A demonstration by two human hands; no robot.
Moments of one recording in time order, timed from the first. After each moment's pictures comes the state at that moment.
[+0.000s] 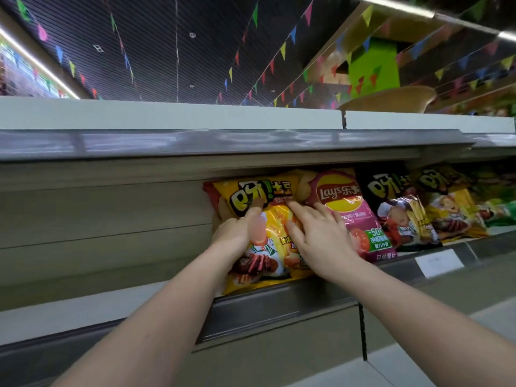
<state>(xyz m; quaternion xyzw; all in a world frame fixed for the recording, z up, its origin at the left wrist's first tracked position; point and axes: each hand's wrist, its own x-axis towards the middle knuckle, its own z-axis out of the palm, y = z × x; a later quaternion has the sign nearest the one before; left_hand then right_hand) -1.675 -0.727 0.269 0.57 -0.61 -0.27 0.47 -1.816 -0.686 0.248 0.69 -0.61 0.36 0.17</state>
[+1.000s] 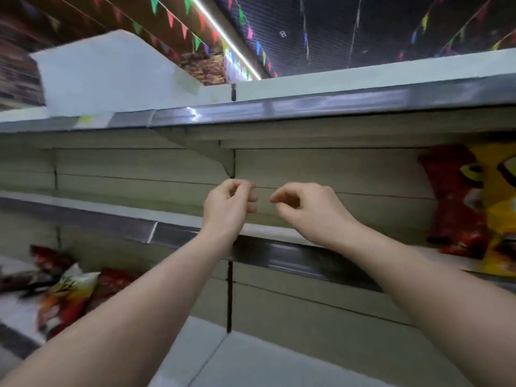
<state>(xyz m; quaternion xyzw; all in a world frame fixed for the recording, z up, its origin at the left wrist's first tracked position) -1.405 -0.602 0.237 0.53 -0.42 -0.07 0.73 -1.541 -0.641 0.256 0.89 -0.24 0.38 -0.07</state>
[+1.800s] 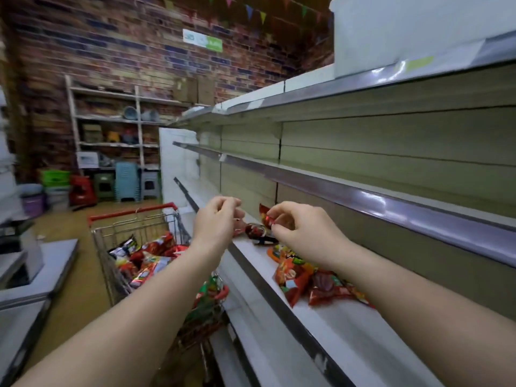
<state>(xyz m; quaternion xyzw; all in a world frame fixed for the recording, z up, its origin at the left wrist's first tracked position) -1.049 -0.328 0.158 0.69 -0.13 0.11 0.71 -1.129 -0.459 0.184 0.95 0.04 0.22 -0.23</state>
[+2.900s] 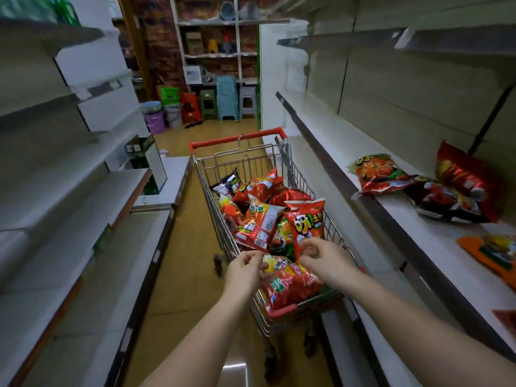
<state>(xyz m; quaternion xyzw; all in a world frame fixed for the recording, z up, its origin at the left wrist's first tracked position) -0.761 -0.158 -0.065 0.71 0.20 -0.03 0.67 -0.728 -0.312 -0.048 0.93 0.04 -0.11 -0.36</state>
